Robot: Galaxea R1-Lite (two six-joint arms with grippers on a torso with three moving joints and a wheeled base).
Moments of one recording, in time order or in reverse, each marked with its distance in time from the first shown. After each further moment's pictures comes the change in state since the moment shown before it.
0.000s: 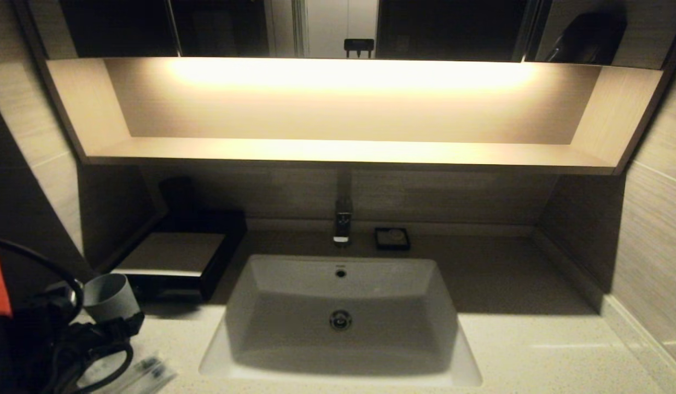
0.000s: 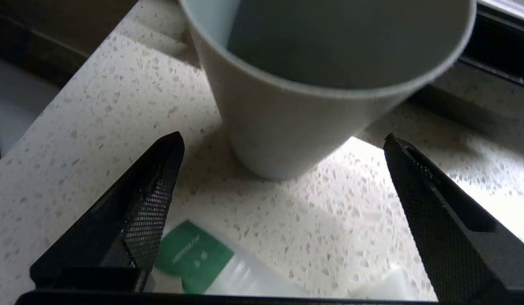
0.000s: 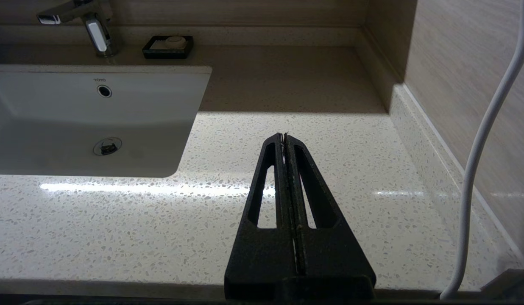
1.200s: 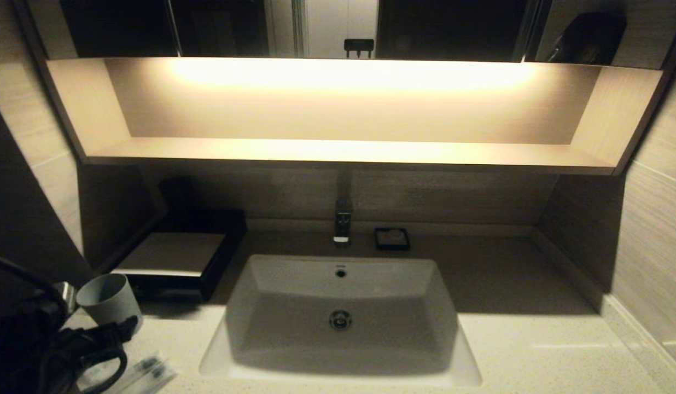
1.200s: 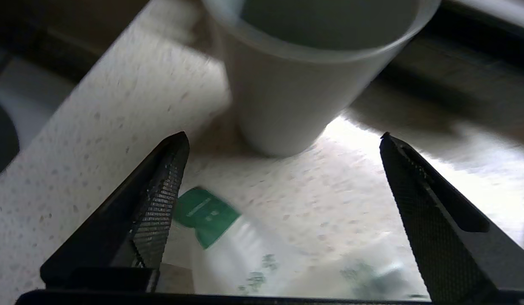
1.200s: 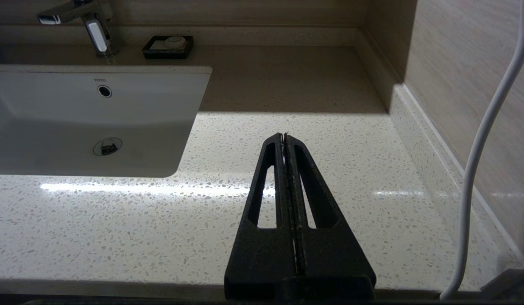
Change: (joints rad) left arm -0.013 -0.074 0.077 0.001 0.026 -0.001; right arm 0.000 0.000 0.000 0.000 0.000 0.000
